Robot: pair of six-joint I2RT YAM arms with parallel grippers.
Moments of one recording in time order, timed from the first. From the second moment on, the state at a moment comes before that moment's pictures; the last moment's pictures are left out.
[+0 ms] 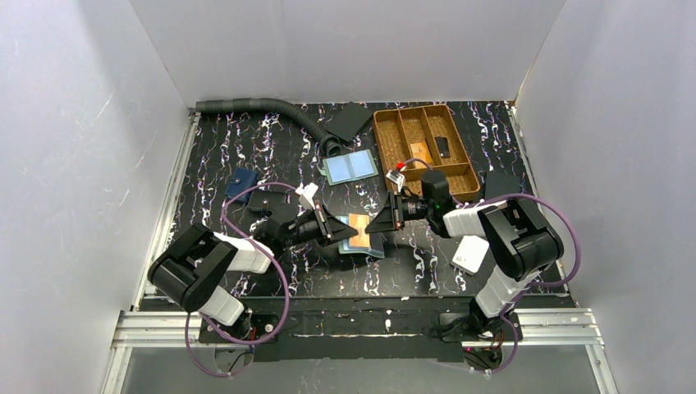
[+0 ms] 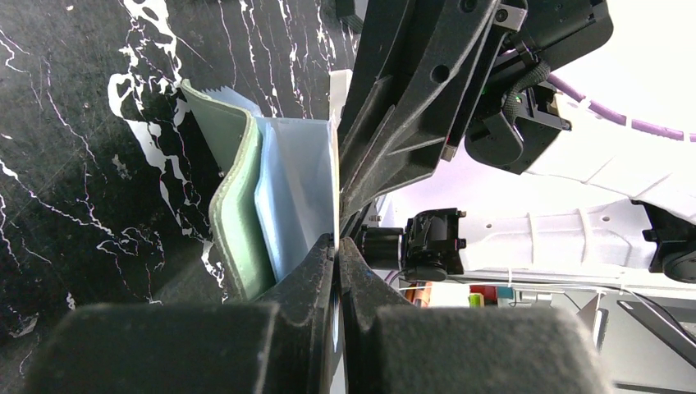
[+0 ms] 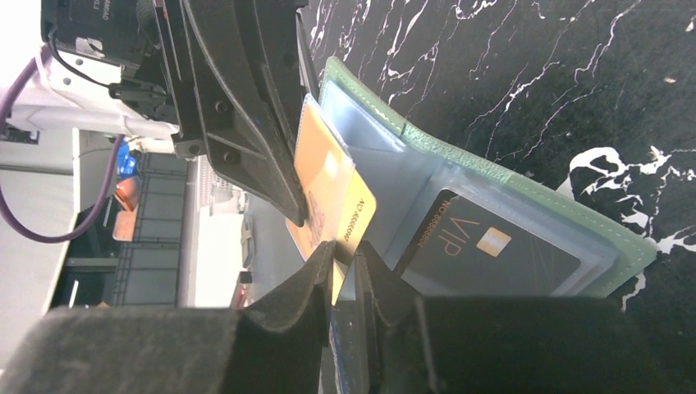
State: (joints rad) left arm -0.60 1.52 0.35 0.93 0.55 -1.17; right arm 0.45 1.69 0.62 0.63 -1.12 0.76
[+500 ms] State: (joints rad) left arm -0.60 1.53 0.34 0.93 0.56 -1.18; right arm 0.44 1.69 0.65 0.55 -1.15 0.68
